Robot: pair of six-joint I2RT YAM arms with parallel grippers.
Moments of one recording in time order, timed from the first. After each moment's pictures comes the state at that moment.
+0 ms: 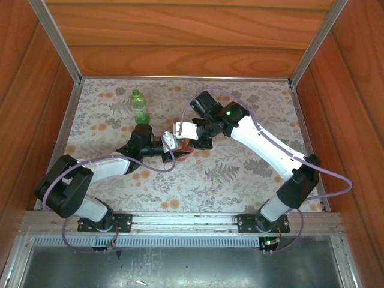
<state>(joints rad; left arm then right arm) -0.61 1.46 0.58 0.51 0.70 0.47 0.83 1.60 1.60 -1.11 -0.22 -0.89</state>
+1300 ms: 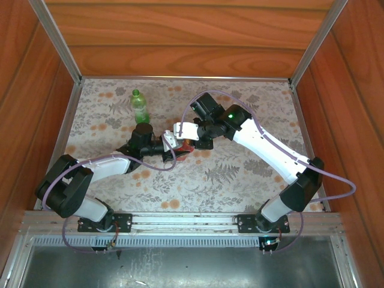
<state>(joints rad) -0.62 1.46 0.60 0.50 0.68 0.45 0.85 1.56 1.58 -1.08 -0.15 -0.87</state>
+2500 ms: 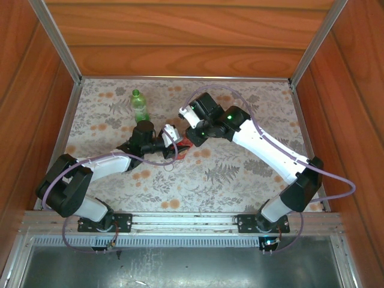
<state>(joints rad) -0.62 1.46 0.64 0.45 0.58 0.35 0.86 1.57 1.57 -1.00 -0.05 0.01</state>
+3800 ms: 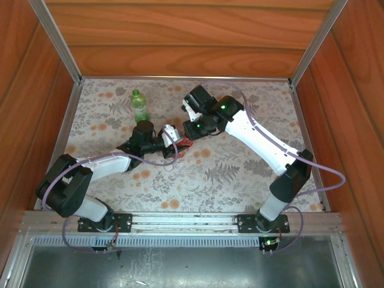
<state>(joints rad) -0.62 1.46 0.63 0.45 0.57 0.39 0.84 1.69 1.74 -1.17 -0.08 0.29</state>
